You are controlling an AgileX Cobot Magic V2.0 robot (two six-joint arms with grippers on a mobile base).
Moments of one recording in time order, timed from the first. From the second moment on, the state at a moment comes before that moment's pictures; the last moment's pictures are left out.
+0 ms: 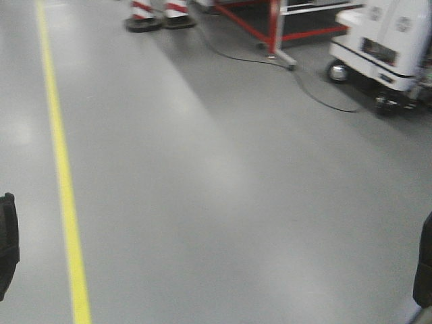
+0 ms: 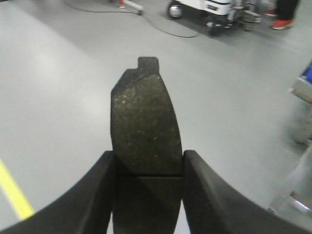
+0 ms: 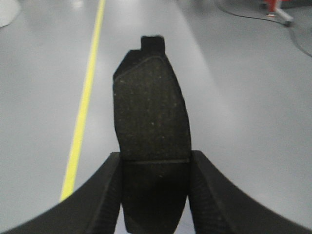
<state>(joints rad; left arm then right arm) -0.44 0.49 -0.48 0.08 0.51 -0.14 0.28 0.33 -0.45 0.08 0.61 0.01</state>
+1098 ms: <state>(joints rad) -0.44 0.49 -0.48 0.08 0.51 -0.14 0.28 0.33 -0.45 0.09 0.61 0.01</state>
